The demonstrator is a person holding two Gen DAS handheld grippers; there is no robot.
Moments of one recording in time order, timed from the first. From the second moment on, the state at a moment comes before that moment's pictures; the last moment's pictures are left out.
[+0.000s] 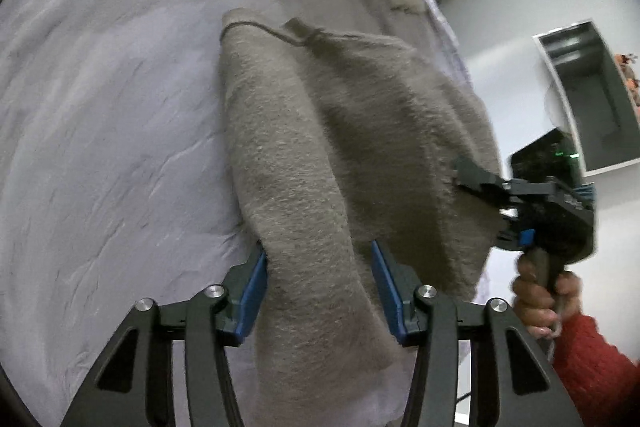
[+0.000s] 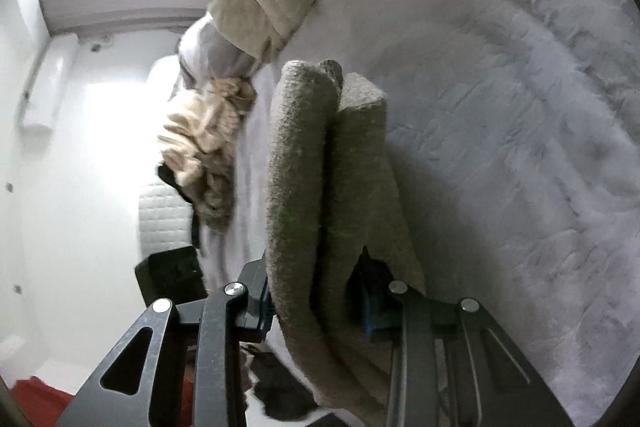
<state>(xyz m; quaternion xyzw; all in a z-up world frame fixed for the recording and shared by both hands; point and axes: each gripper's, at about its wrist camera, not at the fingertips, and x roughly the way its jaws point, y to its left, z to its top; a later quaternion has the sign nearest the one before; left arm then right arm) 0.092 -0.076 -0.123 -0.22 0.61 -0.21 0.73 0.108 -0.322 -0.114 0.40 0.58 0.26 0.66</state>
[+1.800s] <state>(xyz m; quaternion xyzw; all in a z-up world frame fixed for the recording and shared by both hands) -0.043 0.101 -0.144 -0.15 0.64 -0.12 0.74 0.012 -0.163 -0.172 0.26 0.68 0.22 0.65</state>
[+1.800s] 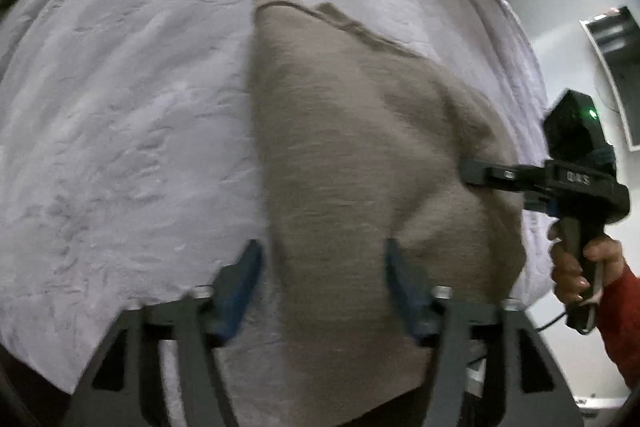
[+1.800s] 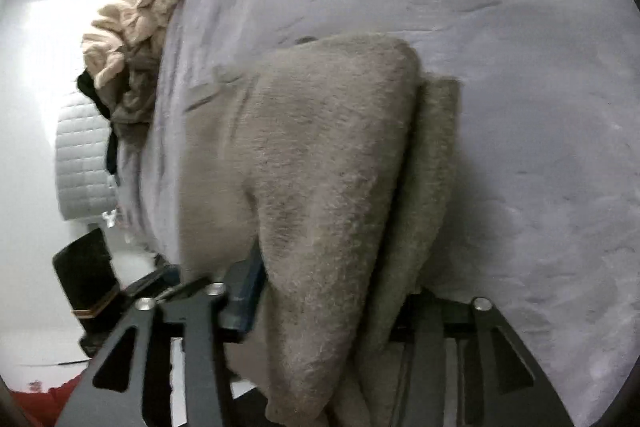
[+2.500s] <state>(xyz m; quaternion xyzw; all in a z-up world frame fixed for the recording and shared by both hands) -0.048 0.067 -0.094 -0.06 0.61 -0.06 0.79 -0.025 -0.174 -0.110 0.19 0.65 0.16 0.72</state>
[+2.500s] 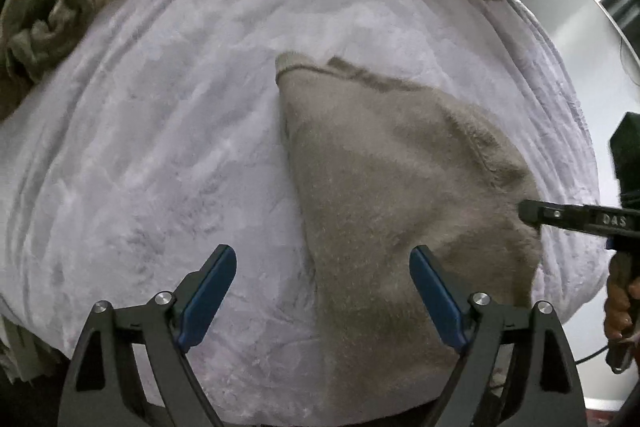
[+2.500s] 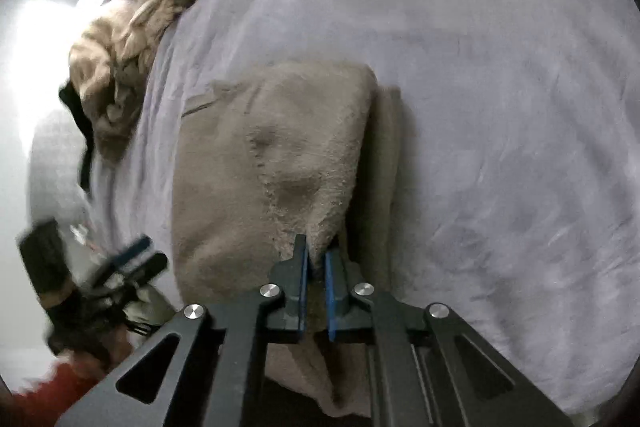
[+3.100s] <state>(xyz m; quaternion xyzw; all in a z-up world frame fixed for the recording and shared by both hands) -0.080 0.066 -0.121 -0.01 0.64 -0.05 0.77 -0.085 -0.171 -0.101 0.19 0.67 0.21 0.69</state>
